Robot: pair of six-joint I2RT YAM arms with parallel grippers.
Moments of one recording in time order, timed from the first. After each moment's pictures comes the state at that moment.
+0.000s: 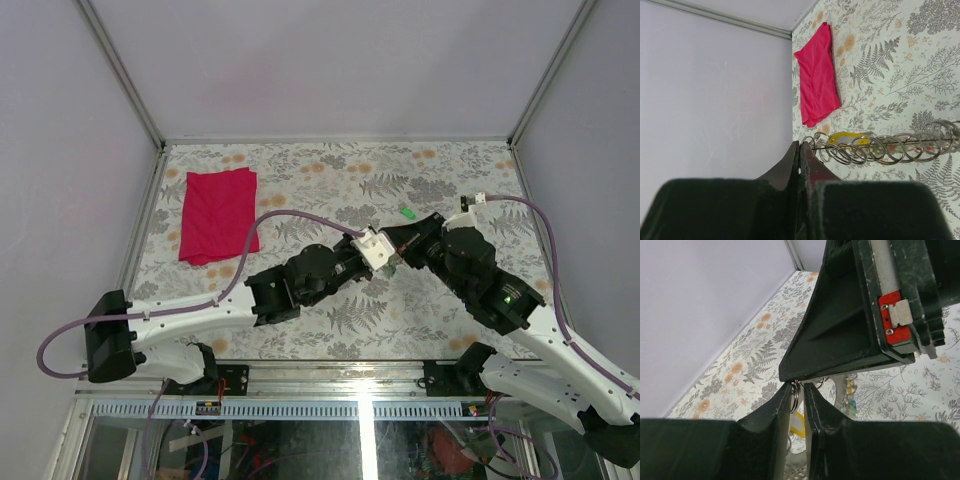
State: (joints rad) left arm -1.20 1.32 1.00 0.25 -0.33 0.31; right arm 0.78 0.77 0.87 -0.36 0.27 1.23
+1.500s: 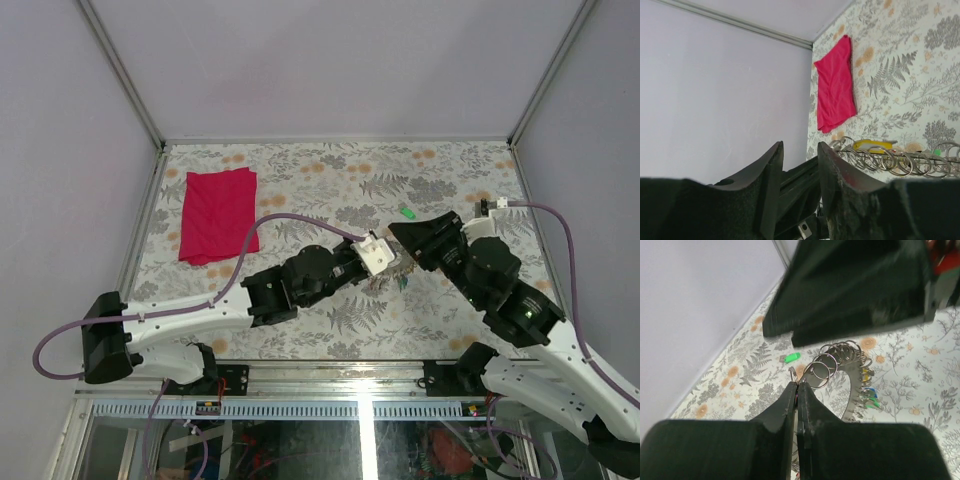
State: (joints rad) left arm -1.21 1.31 1.01 0.23 -0.29 0.34; right arm 0.79 0.68 0.87 -0.36 0.28 1.22
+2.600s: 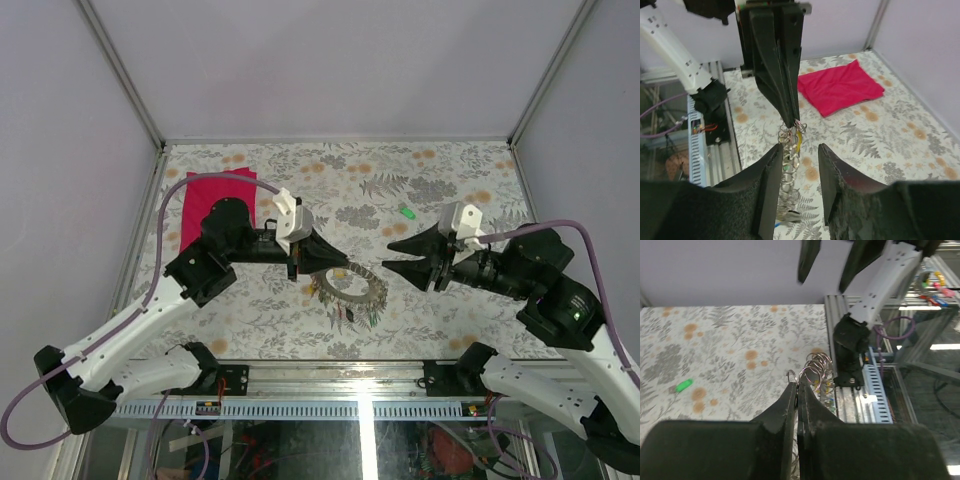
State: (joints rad) left arm -0.77 1.03 1.03 -0.05 0.78 0.03; right arm 0.79 0.72 1.19 -0.52 -0.41 -0.10
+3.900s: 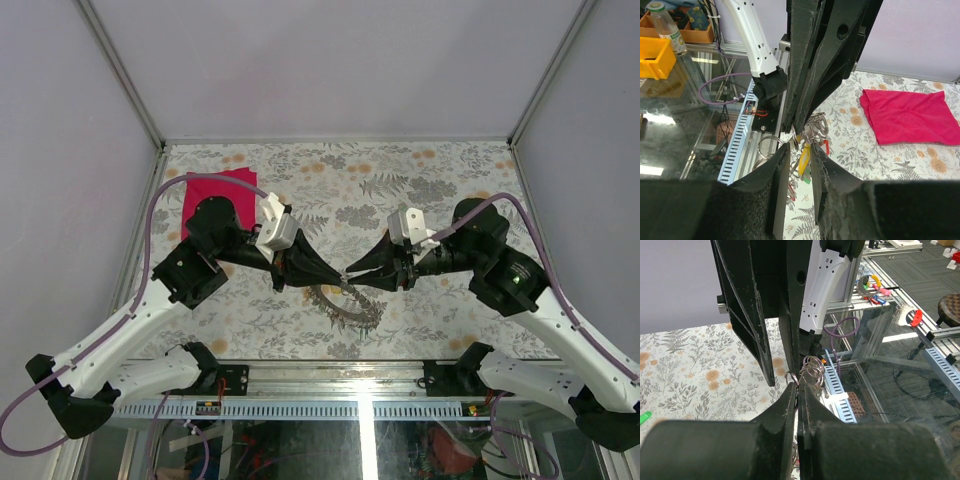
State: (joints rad) left arm -0.77 0.98 1.09 -0.06 1.04 -0.04; right arm 0.79 0.91 1.14 -0.36 -0.86 -0.20
